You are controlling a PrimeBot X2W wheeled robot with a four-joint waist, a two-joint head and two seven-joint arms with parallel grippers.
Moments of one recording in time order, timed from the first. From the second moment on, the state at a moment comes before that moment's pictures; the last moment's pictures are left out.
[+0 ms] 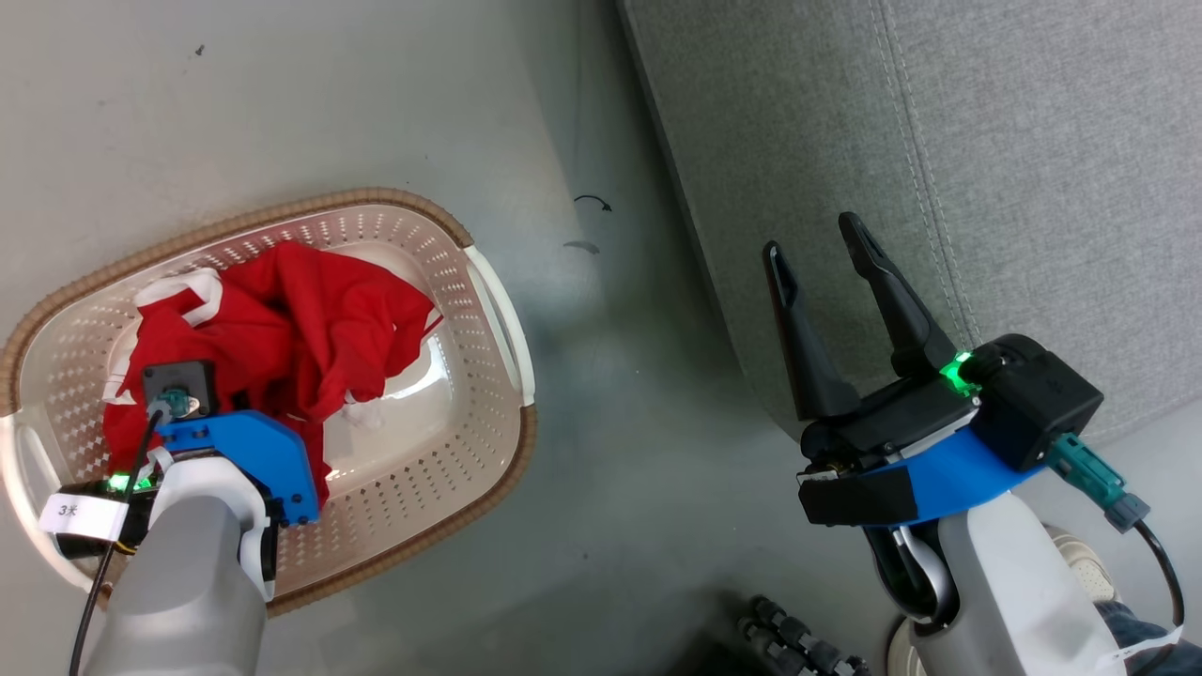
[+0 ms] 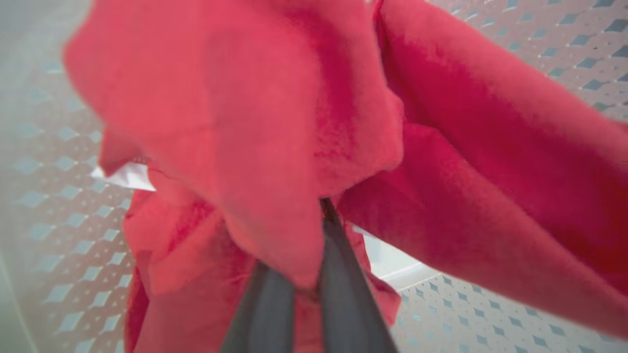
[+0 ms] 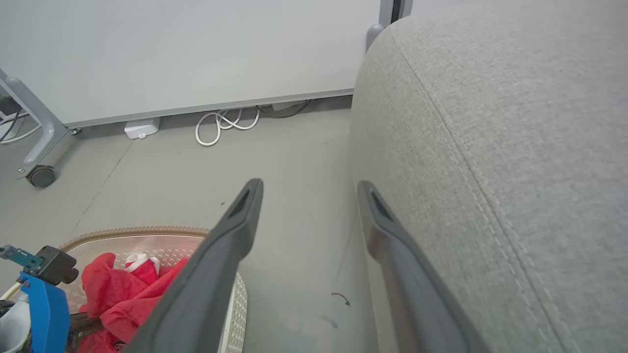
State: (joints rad) left arm -0.66 0.19 -0.13 1.13 -0.22 0.06 -0.07; right arm -0.36 -0.05 0.24 0.09 0.24 0.13 -0.26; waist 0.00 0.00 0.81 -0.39
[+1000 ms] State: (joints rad) left arm -0.61 0.08 -0.17 1.22 -0.29 -0.08 -0.24; right arm -0.32 -0.05 0.20 0.21 0.15 0.13 -0.26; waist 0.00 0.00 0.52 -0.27
